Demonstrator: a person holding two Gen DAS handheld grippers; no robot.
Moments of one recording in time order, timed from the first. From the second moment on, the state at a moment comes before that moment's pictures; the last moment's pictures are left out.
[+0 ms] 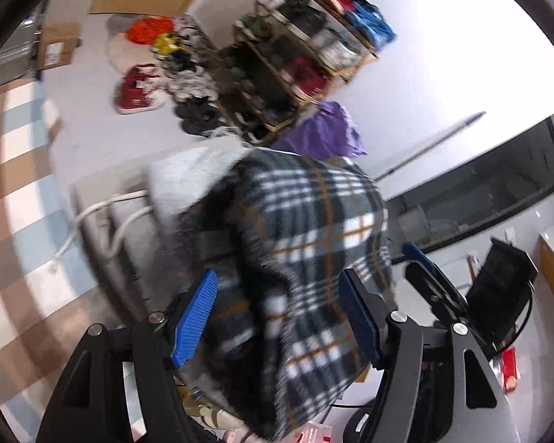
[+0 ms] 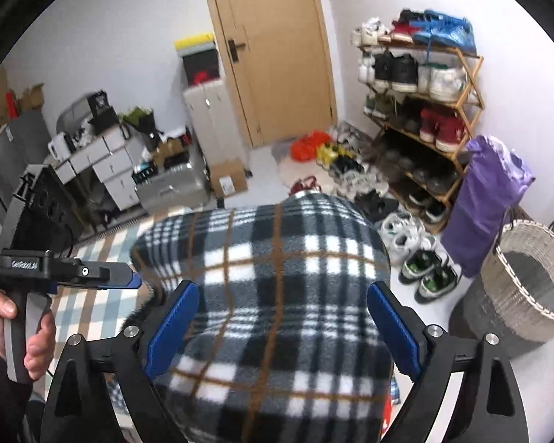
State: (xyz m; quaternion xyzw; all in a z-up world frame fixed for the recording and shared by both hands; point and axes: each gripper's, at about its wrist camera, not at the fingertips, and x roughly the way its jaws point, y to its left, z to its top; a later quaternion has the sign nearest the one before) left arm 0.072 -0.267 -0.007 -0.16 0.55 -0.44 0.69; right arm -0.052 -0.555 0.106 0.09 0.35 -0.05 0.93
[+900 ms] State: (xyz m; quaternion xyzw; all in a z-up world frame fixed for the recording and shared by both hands) left arm -0.177 -0.150 0.033 -0.02 0.15 -0.34 0.93; right arm -0.284 -0.385 0.093 0.02 0.11 -0.21 0.97
